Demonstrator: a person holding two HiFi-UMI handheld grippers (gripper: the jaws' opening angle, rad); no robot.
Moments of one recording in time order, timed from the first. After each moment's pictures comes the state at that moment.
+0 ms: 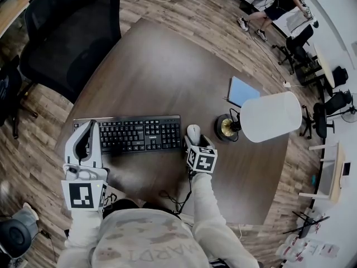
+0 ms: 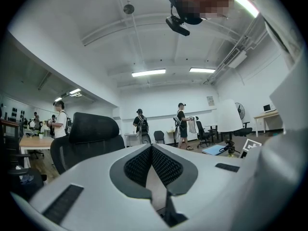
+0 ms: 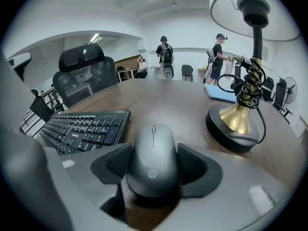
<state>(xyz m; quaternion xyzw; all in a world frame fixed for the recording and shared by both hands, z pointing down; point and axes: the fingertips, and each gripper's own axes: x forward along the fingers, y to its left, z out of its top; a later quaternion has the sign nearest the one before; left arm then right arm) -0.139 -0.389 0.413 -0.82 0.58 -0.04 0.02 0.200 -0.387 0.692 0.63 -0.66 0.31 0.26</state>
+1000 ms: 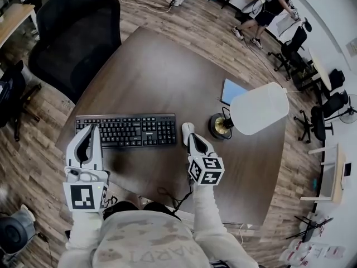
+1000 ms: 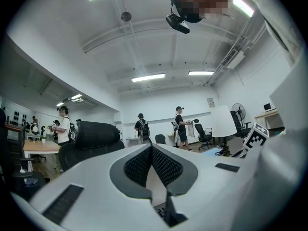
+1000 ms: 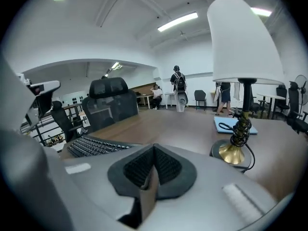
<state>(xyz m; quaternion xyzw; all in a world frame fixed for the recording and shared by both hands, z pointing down) -0.129 -0.333 0.387 -0.81 0.58 -0.03 0.05 0.172 -0.354 0.571 0.59 -0.76 0.21 0.14</state>
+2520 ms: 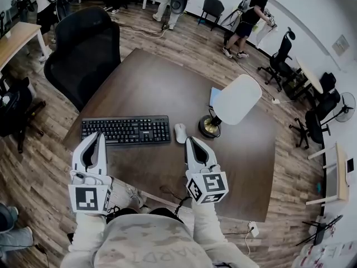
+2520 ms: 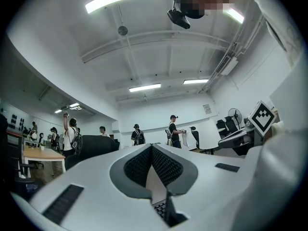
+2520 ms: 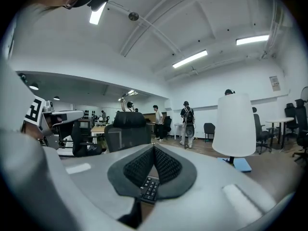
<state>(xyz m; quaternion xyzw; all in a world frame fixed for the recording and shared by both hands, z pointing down) -0.110 -0.218 0.333 -0.82 0.57 0.00 0.09 0.139 -0.233 0.399 0.57 -0.82 0.05 0.02</state>
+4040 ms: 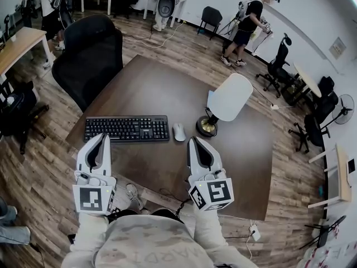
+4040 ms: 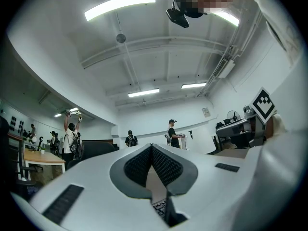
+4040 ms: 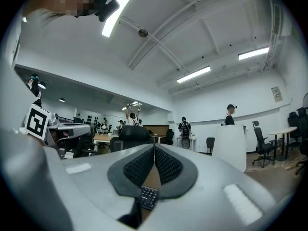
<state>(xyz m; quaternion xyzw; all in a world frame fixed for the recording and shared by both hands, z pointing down) -0.101 -0.157 0.311 -0.82 0.57 0.02 0.11 0.130 -0.160 0.327 0.56 -0.83 -0.03 -0.02</state>
